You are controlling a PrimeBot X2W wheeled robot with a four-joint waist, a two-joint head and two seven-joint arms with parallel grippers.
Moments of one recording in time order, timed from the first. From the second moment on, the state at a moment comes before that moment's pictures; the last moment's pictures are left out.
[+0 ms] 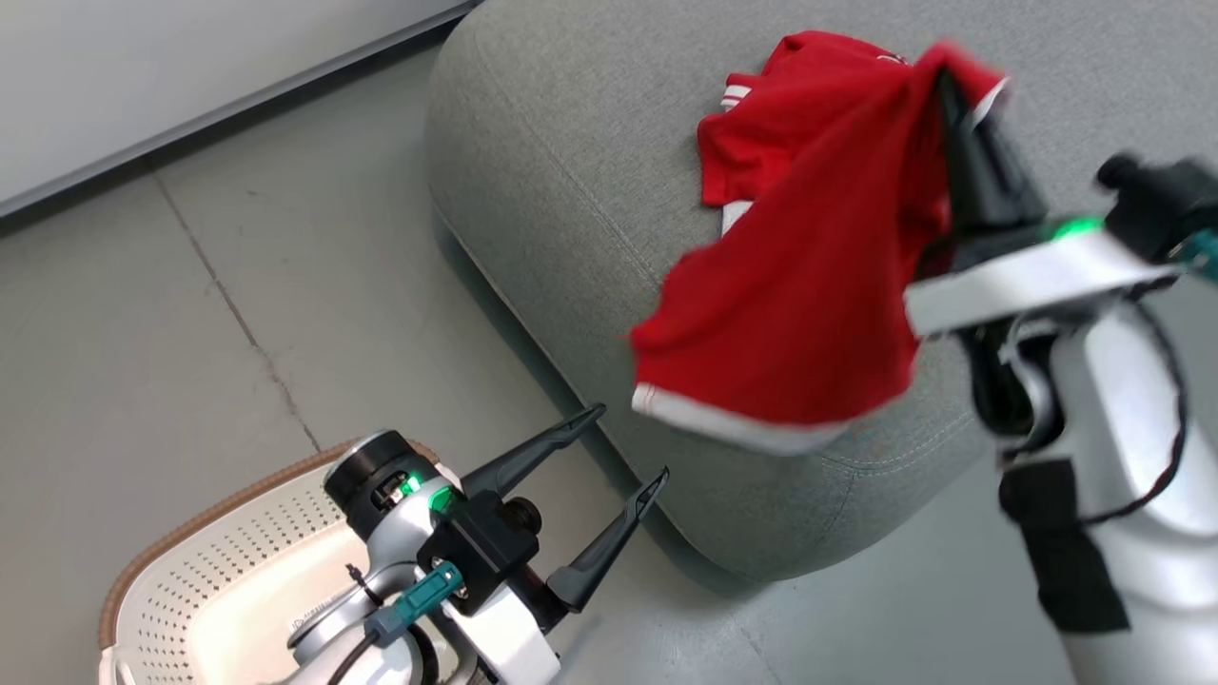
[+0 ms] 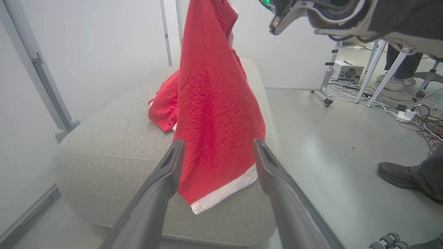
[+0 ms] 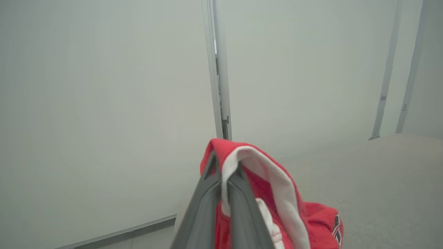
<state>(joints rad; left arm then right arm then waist) -0.28 0.33 -0.68 -0.09 -0.26 -0.11 -0.03 -0.64 -0.05 0.16 0.36 0.38 0.13 -0.21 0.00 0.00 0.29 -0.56</state>
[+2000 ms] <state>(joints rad) -0.35 0.32 -0.64 -0.03 -0.35 0.01 -0.15 -0.62 -0.17 -0.16 0.56 0.28 0.13 -0.26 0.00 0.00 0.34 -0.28</state>
